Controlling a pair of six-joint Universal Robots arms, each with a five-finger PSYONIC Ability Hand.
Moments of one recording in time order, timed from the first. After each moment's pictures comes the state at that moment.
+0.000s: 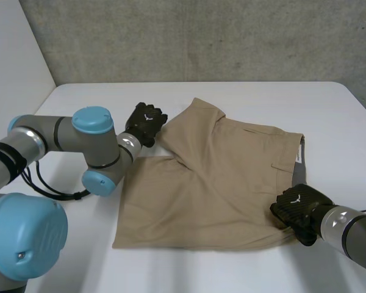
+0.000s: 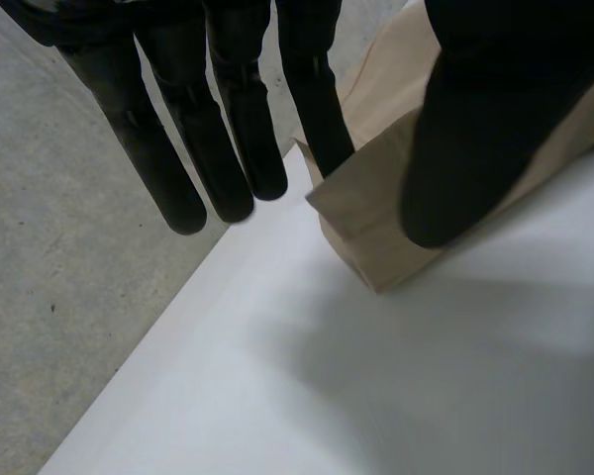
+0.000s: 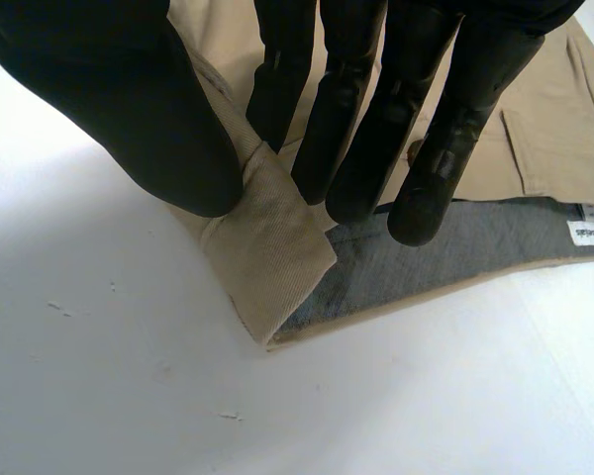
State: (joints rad) left arm 4.26 -2.69 -0.69 3.27 -1.39 3.71; right arm 1.79 -1.29 1.84 0.20 1.33 2.26; left_hand 0.83 0.81 0.80 0.80 0.62; right_hand 0.96 1.18 1.18 1.19 0.99
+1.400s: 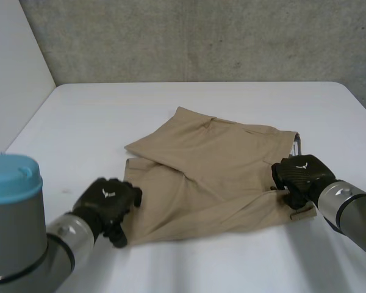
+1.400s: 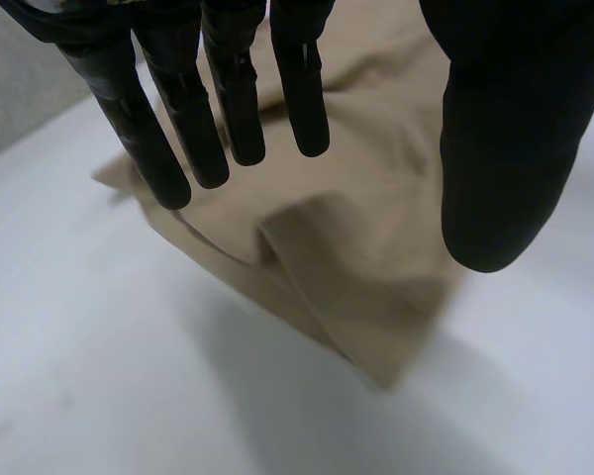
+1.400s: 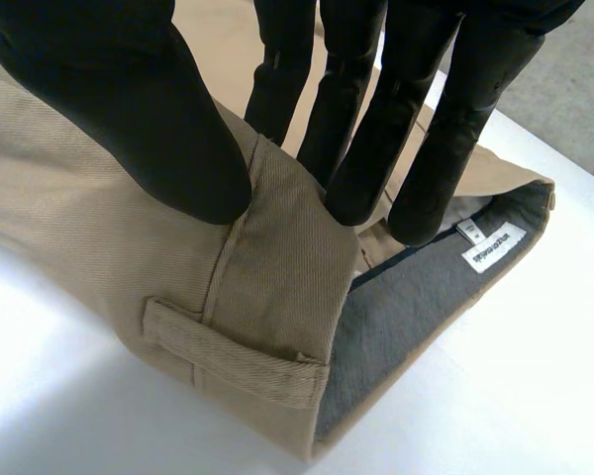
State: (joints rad) left arm 4.19 -1.74 -1.87 3.07 -1.56 3.44; right arm 1.79 -1.28 1.78 0.00 1.33 2.70; left_hand 0.54 0.53 0.53 0.54 0.36; right_hand 0.97 1.18 1.18 1.19 0.99
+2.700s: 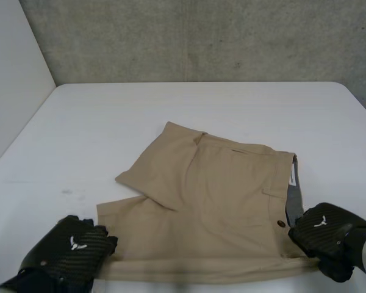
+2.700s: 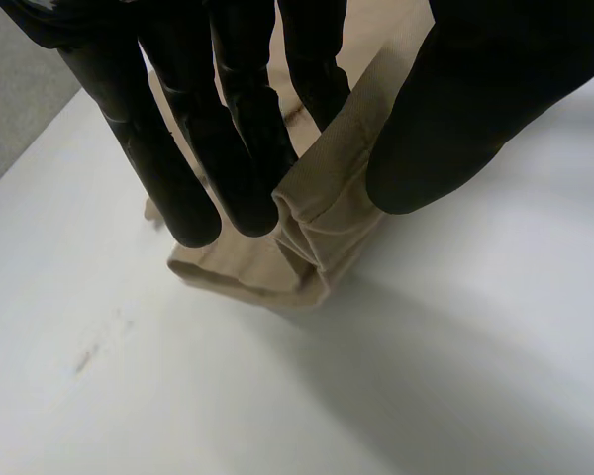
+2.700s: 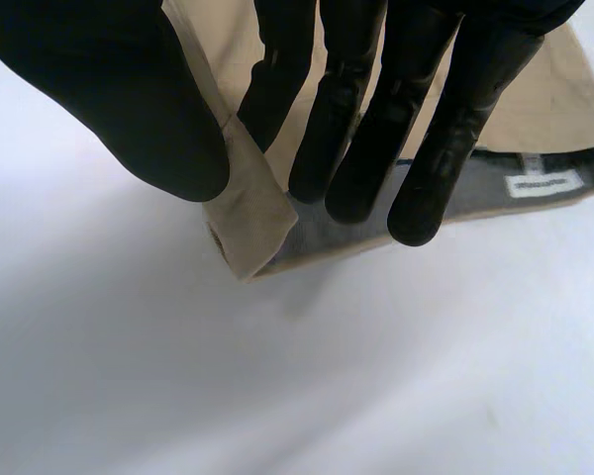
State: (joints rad) left arm 4.10 -1.33 -2.03 2.77 -1.66 3.63; right arm 1.72 -1.60 1.93 0.56 1.31 2.15; left_hand 1.14 1.20 1.19 1.19 0.98; right_hand 0.97 1.18 1.18 1.19 0.99
